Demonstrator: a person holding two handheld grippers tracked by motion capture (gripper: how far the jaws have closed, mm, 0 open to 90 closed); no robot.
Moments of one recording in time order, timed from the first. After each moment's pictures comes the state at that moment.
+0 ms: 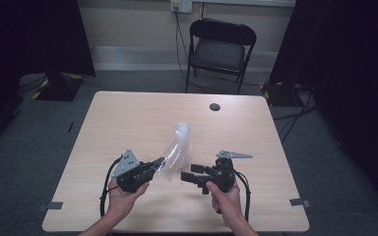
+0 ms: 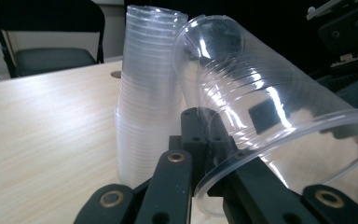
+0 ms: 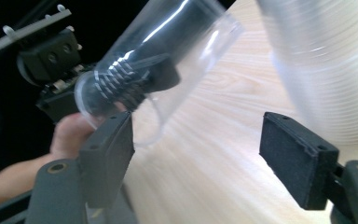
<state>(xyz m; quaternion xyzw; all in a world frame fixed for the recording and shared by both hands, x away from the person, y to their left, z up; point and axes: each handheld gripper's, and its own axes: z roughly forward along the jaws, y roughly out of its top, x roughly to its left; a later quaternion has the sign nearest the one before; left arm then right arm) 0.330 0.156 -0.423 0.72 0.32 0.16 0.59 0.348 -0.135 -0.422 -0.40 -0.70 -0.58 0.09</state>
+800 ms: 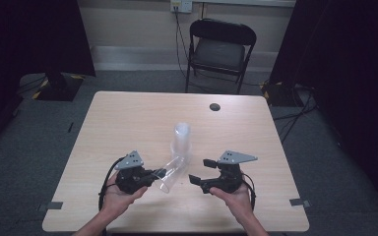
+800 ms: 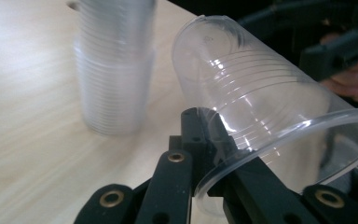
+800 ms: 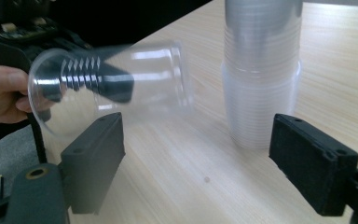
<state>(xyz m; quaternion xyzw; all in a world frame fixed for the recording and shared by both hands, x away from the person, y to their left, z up) 0.333 0.153 -0.425 0.79 0.31 0.05 0.52 0.339 -0.146 -0.408 -0.33 -0.78 -0.53 -0.07</state>
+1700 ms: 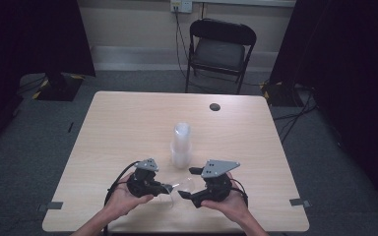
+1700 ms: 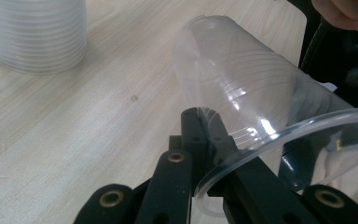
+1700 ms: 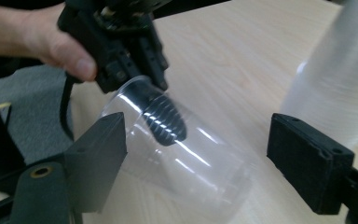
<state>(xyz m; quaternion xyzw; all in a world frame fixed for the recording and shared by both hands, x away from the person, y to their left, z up) 0.343 0.134 -0.445 0.85 0.29 -0.07 0.43 0.324 -0.115 -0.411 -0.18 -0.85 -0.49 -0.07</state>
